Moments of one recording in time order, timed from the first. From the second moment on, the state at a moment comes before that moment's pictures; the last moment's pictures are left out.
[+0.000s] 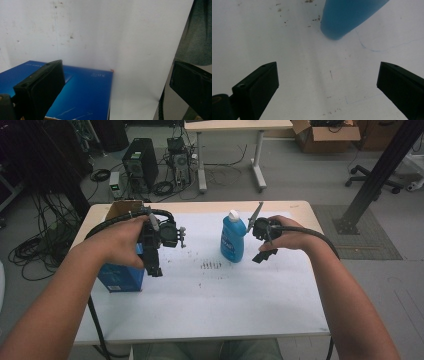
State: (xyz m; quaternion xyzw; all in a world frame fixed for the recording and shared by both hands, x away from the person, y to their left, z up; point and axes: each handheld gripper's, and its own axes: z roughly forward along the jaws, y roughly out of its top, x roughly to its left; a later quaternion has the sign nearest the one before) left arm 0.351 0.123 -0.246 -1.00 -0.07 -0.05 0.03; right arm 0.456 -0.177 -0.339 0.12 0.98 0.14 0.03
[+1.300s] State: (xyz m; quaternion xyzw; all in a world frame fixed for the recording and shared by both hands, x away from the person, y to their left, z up) left arm 0.351 0.122 -0.255 -1.00 -0.06 -0.04 0.03; right arm 0.447 -0.170 -0.367 0.20 0.94 0.26 0.08
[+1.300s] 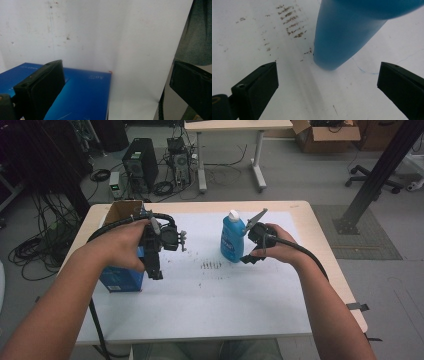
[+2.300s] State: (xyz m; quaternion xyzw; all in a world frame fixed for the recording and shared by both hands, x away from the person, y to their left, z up) left arm 0.353 0.124 -0.261 -1.00 -0.06 -0.04 0.04; right arm 0.443 -0.163 -0.388 0.29 0.88 0.36 0.13
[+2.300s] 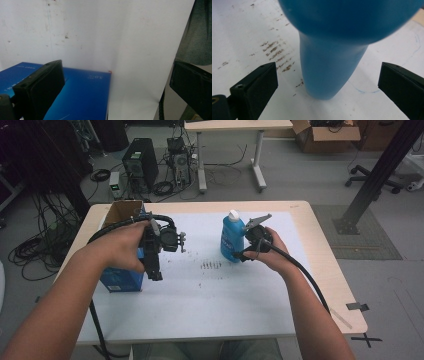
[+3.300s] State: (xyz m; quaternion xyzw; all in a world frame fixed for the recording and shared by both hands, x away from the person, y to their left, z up) left arm 0.355 0.122 -0.265 -1.00 -0.06 -0.04 0.04; right arm 0.446 -0.150 -0.408 0.34 0.81 0.44 0.17
